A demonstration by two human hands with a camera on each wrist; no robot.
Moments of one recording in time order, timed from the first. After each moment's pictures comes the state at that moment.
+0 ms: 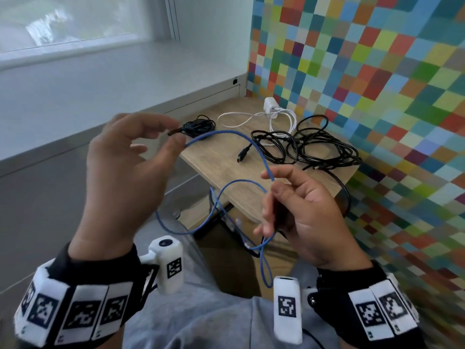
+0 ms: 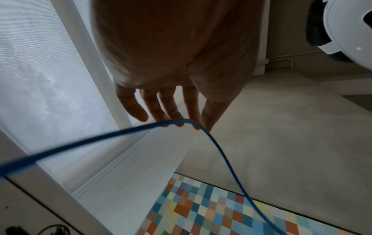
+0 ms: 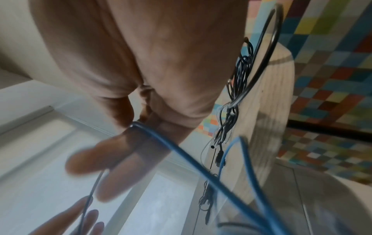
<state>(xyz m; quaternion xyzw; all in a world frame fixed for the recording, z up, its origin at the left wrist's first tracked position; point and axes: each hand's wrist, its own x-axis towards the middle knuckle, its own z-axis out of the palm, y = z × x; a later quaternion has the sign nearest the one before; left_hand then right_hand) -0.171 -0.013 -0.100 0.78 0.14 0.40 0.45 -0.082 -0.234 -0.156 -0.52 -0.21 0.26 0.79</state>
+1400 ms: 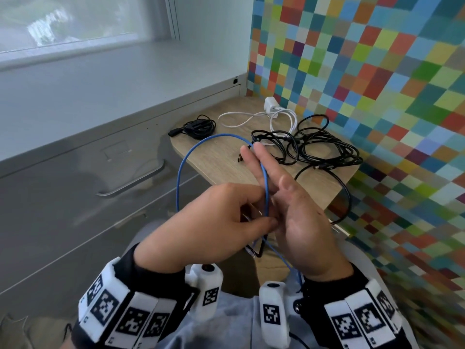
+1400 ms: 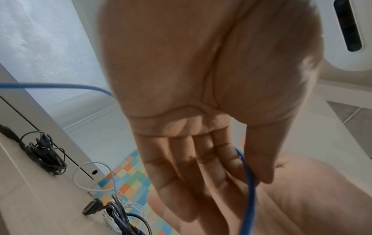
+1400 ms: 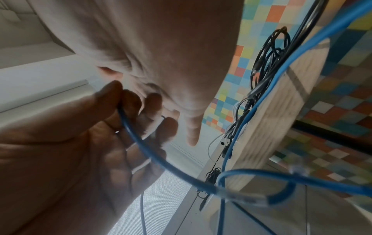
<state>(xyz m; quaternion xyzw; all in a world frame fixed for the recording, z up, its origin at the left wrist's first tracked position) -0.160 -0.071 -0.121 0.89 -0.06 -0.01 0.46 -0.096 -0.224 -0.159 -0.52 -0.31 0.23 0.76</state>
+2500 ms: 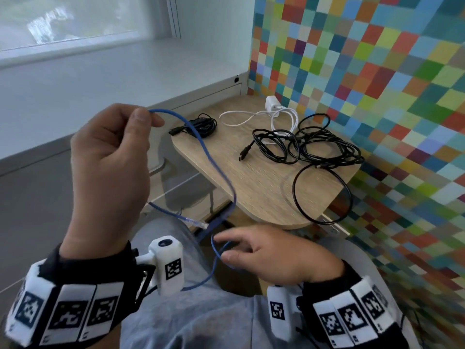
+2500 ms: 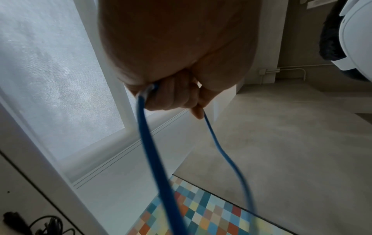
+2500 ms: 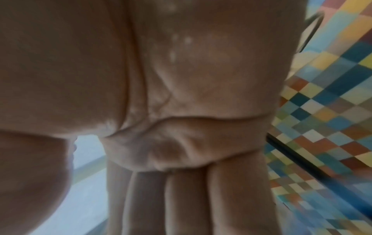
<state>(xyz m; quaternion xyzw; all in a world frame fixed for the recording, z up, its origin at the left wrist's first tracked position) -0.174 -0.006 -0.098 0.71 0.11 0.44 0.54 -0.097 -0.219 -0.170 -0.79 -0.37 0.40 0.29</state>
